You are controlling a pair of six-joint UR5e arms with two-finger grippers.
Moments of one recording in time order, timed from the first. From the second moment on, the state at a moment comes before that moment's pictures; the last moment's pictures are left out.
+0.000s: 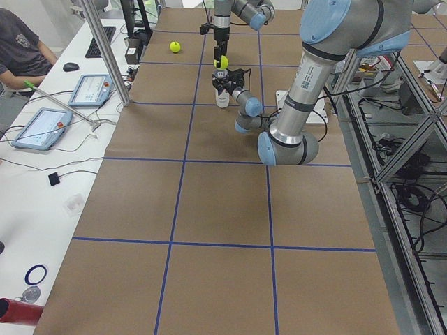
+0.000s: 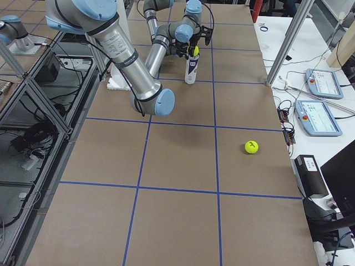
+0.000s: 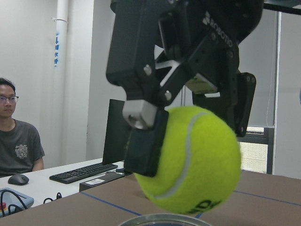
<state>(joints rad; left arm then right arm) -0.33 -2.23 -1.18 -3.58 -1.22 -0.26 0.64 -0.79 1.85 -1.67 2.05 1.47</state>
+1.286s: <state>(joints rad) -0.32 -2.23 -1.18 -3.58 -1.22 -0.26 0.71 -0.88 1.84 -1.64 2.01 1.40</state>
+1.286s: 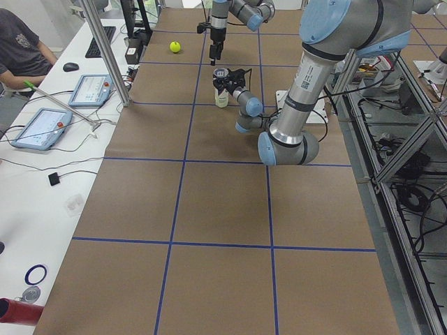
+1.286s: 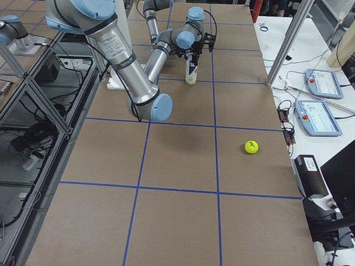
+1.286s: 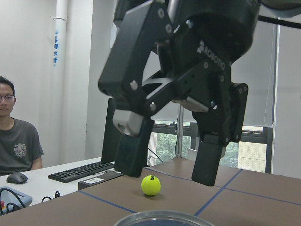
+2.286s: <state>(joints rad) -0.32 -2.23 -1.18 -3.58 -1.22 -0.27 1.12 -0.95 1.09 -1.22 1.99 0.98</state>
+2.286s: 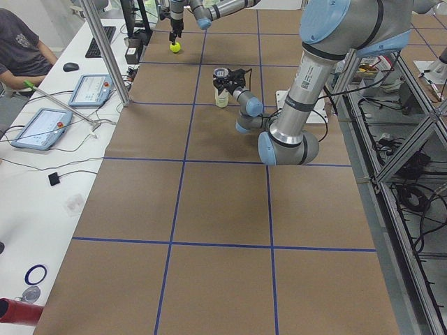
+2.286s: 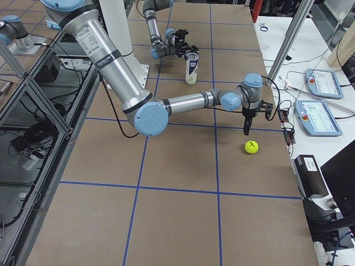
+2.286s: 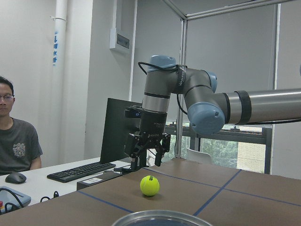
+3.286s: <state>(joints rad) -0.32 -2.23 -1.18 -3.58 -1.22 -0.27 1.09 -0.94 0.89 -0.98 1.92 1.18</state>
